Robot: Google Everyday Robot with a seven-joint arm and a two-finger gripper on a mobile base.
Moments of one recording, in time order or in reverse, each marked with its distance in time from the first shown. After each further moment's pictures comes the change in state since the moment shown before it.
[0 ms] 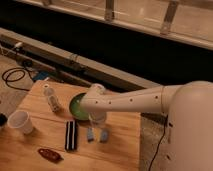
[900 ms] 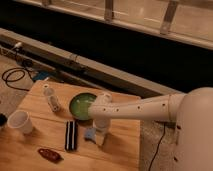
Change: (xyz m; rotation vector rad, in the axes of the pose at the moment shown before) arm 0.008 0.024 0.029 -0.063 -0.089 0.073
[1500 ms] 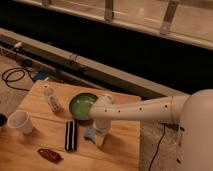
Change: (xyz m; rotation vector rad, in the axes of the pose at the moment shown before) arm -0.001 0.003 0.000 -0.005 -0.023 0.011
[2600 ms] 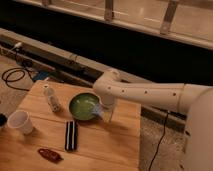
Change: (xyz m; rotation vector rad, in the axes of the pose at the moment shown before) arm -0.002 -0.100 -0.102 0.178 0.037 0.002
